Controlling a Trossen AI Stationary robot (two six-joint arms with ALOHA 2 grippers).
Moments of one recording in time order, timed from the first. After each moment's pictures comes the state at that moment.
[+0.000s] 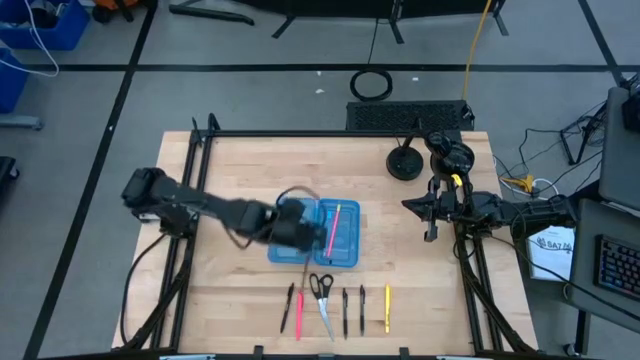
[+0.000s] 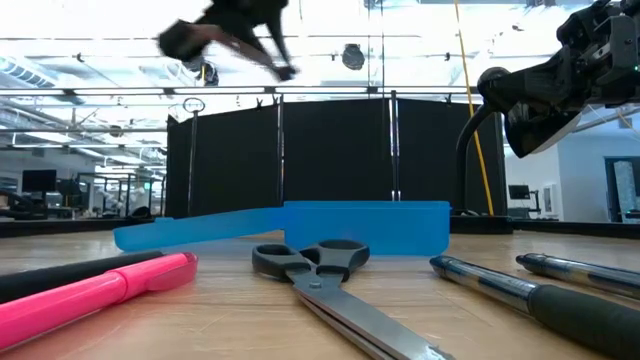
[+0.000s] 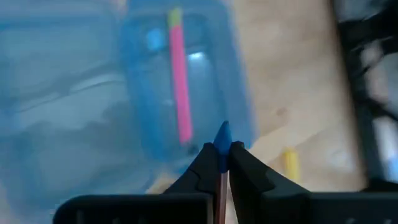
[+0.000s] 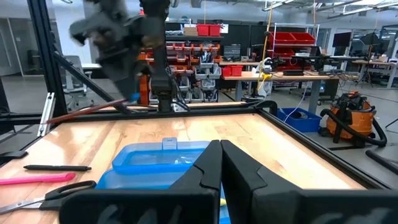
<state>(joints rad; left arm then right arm) -0.23 1.69 1.45 -0.75 -0.31 -1.49 0.09 0.04 0.01 0.10 0.26 -0.01</state>
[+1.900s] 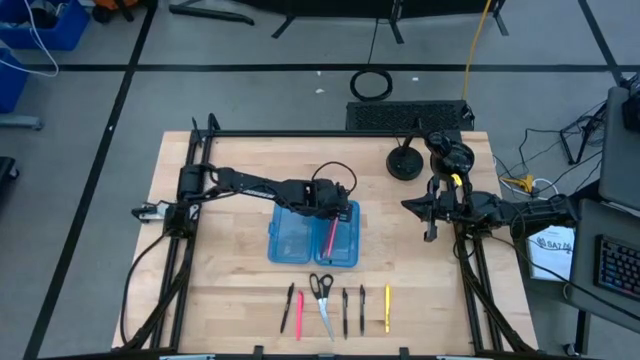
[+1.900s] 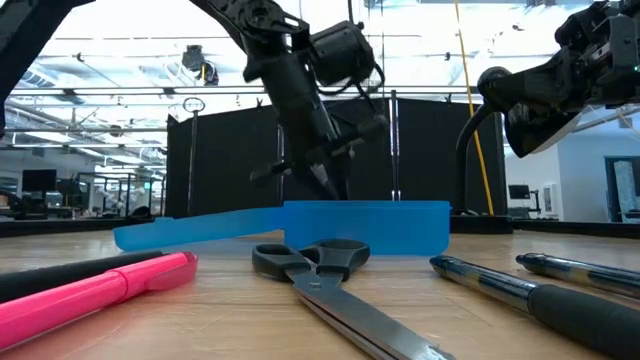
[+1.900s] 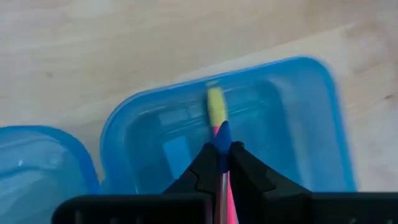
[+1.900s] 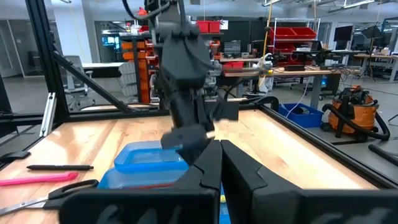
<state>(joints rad) 0.06 2.06 1.45 -0.47 -0.16 -1.17 0.09 0.06 0.01 0.10 0.26 0.01</state>
